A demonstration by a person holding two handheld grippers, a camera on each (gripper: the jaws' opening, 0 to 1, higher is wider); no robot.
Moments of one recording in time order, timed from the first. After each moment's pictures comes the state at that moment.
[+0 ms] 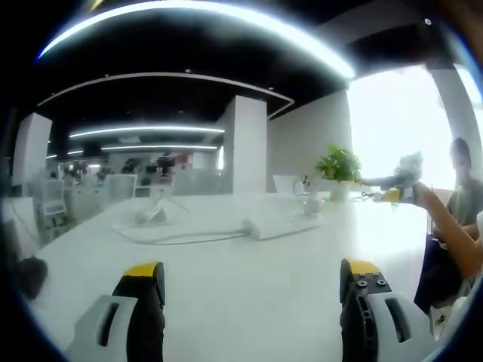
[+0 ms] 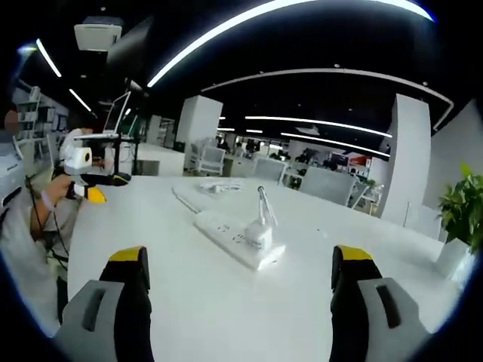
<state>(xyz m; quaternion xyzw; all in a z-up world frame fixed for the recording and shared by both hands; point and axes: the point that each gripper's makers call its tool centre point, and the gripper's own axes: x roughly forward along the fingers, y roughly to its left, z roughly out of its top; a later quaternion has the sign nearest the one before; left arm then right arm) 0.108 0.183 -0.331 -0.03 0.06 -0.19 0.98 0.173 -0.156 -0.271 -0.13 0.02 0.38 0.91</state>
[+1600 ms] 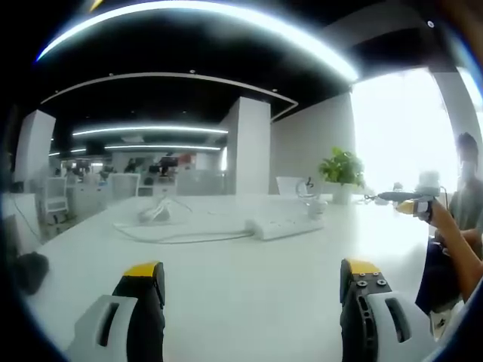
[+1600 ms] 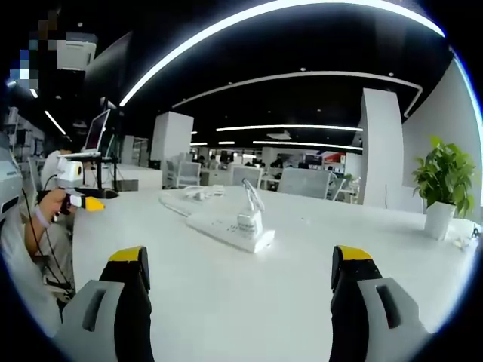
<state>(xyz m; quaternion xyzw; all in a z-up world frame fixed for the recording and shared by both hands) 0.108 0.189 -0.333 -0.04 0.06 -0.18 0.98 0.141 -0.177 -0.288 -0.07 0.00 0.32 0.94</state>
